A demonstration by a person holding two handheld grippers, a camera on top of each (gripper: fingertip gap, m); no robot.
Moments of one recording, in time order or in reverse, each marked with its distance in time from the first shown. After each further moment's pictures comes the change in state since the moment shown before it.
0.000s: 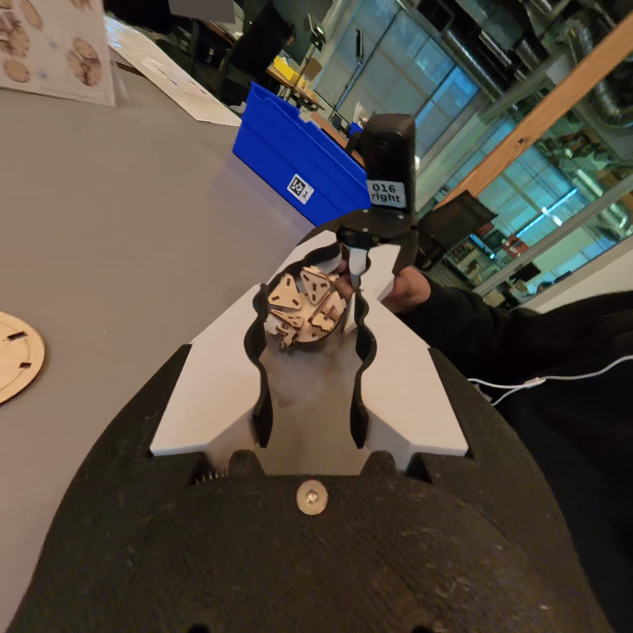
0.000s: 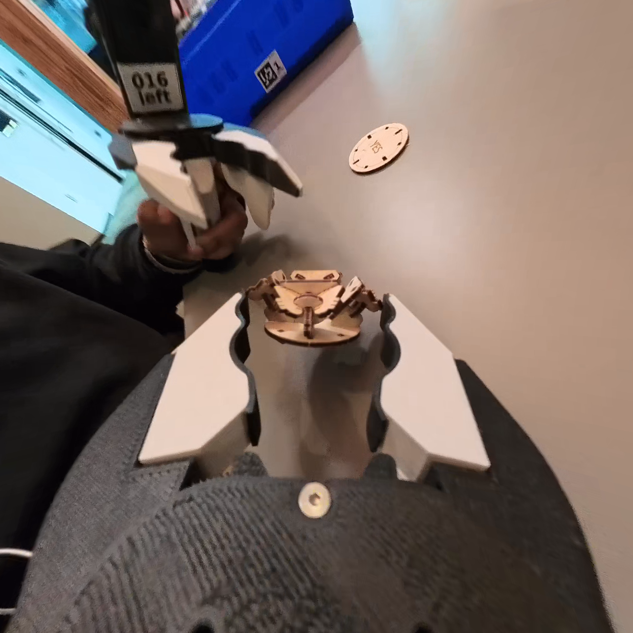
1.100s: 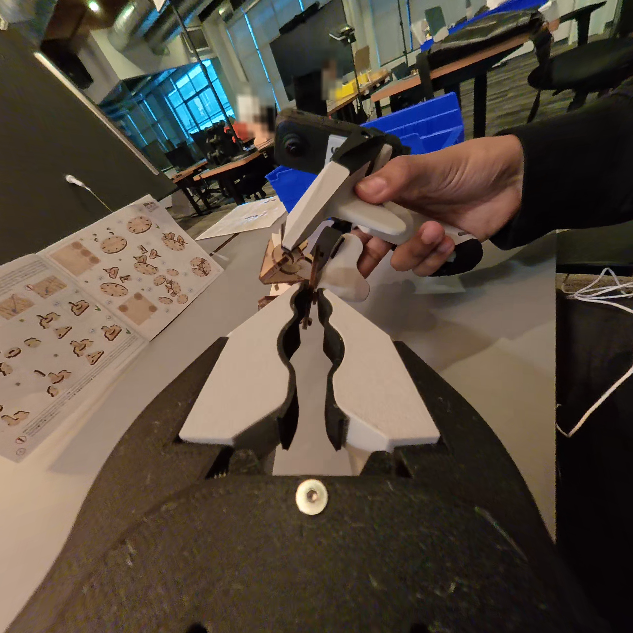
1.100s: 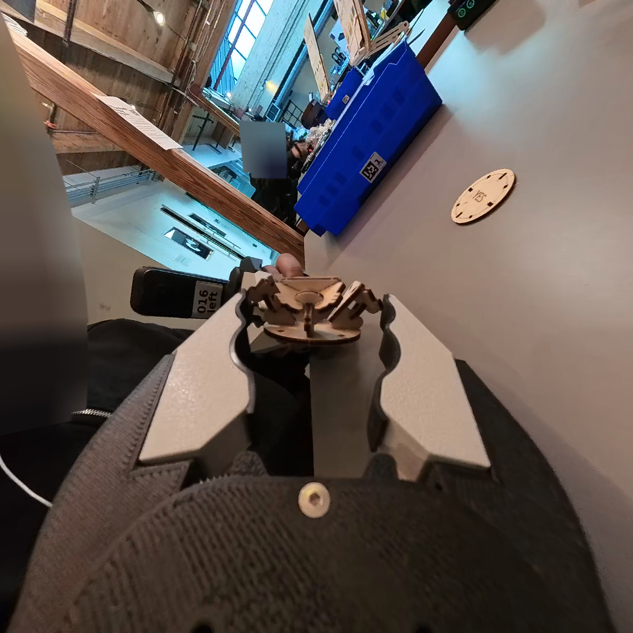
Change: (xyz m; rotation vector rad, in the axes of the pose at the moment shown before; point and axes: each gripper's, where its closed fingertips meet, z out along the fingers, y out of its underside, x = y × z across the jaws) left arm 0.049 0.011 0.010 0.038 -0.328 0.943; right arm -0.054 -0.045 -0.012 0.227 -0.332 0.301
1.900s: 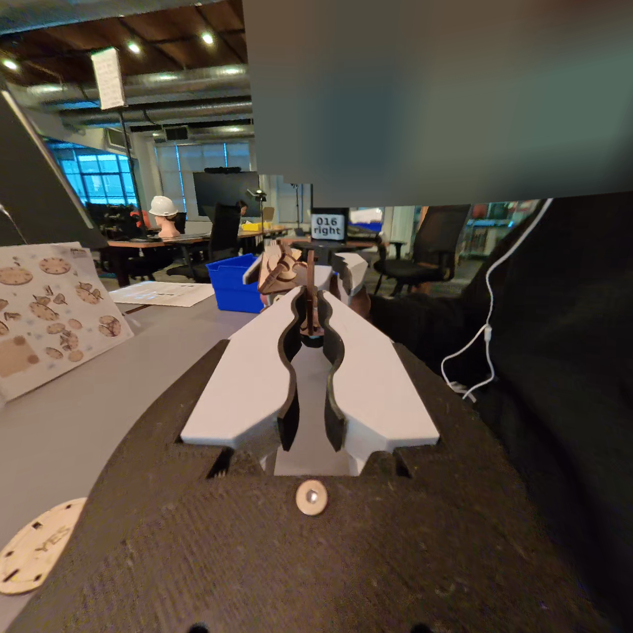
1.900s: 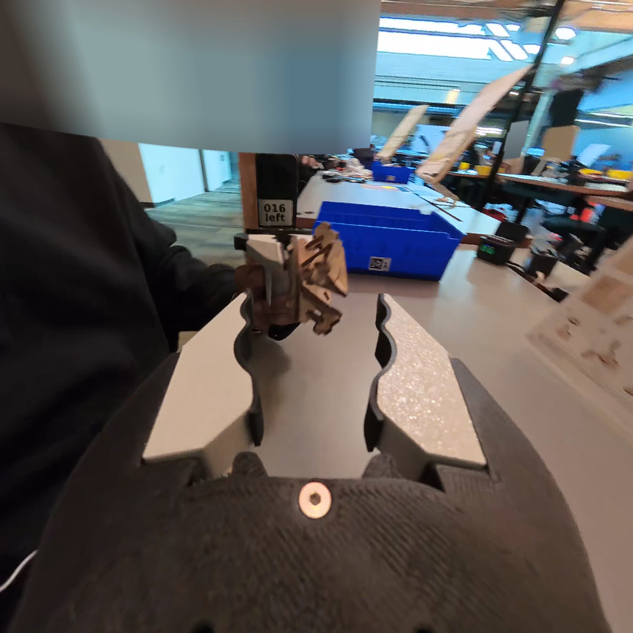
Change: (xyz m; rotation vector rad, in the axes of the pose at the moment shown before) left arm -0.028 -0.045 -0.052 0.397 0.298 -0.380; right arm -0.052 -0.015 0.004 0.001 -0.107 -0.996
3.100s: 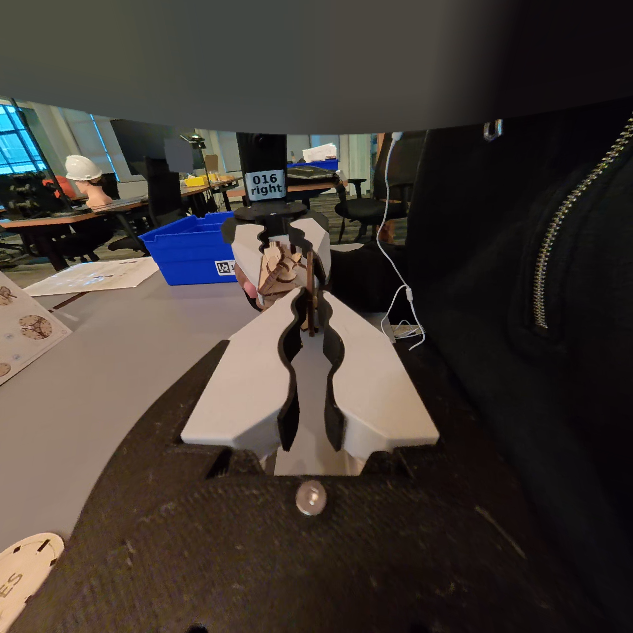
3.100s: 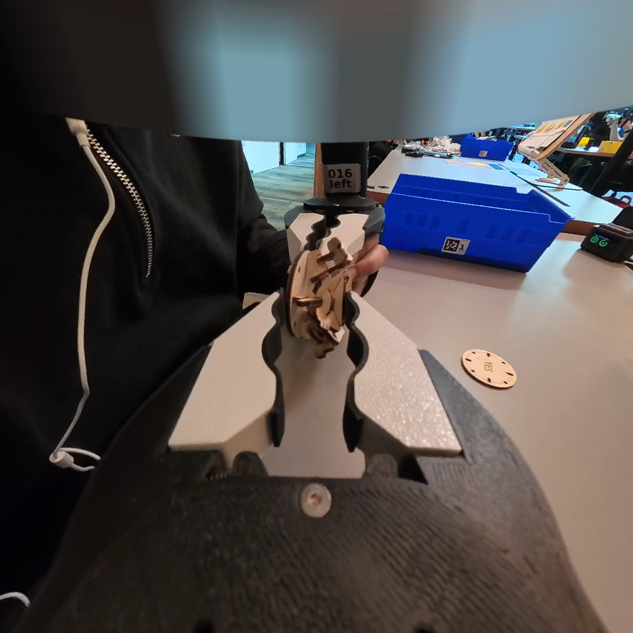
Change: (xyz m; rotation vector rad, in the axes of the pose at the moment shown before) left arm 0.033 0.032 0.014 -0.177 0.171 0.075; right arm -0.038 0.023 -0.014 -0.071 -0.240 0.000
